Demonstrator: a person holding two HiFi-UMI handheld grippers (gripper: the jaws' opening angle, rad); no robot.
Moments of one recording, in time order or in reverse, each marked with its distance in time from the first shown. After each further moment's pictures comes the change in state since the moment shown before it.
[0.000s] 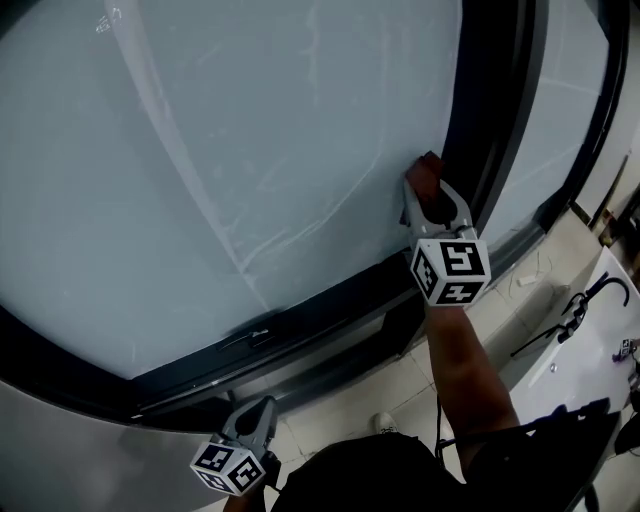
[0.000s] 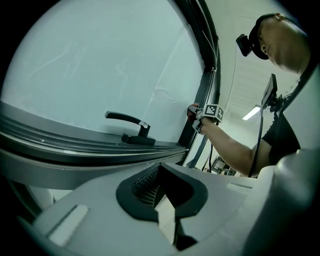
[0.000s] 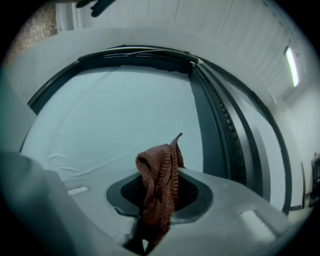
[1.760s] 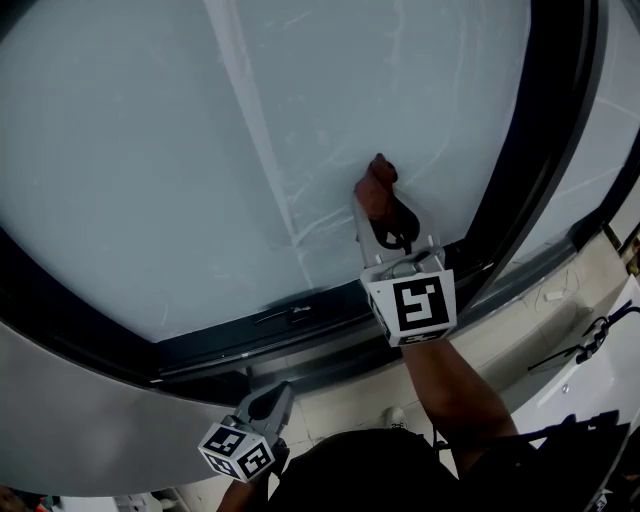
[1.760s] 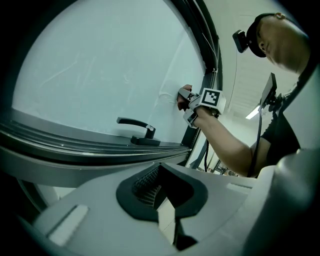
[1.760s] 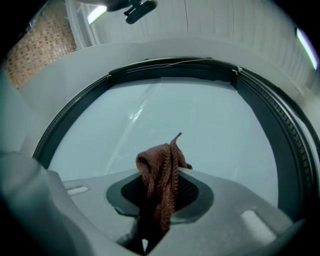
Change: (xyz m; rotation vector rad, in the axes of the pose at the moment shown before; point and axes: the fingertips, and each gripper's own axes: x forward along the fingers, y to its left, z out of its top) left arm -0.023 0.008 0.003 0.004 -0.009 0.041; right arm -0.015 0.190 0.056 -0.059 -0.175 0.307
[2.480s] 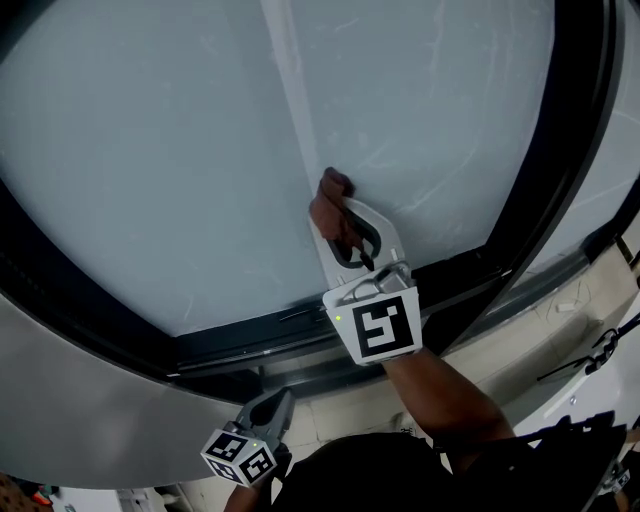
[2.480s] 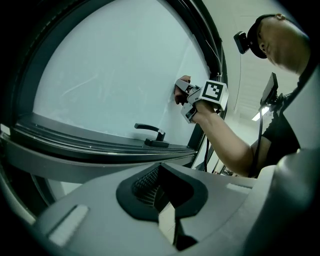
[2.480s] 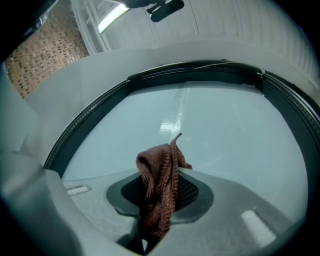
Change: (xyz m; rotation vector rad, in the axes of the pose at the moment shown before) left arm -0.037 0.025 -0.003 -0.022 -0.039 0.069; right arm 0.021 0.102 0.033 -0.046 -0.050 0.166
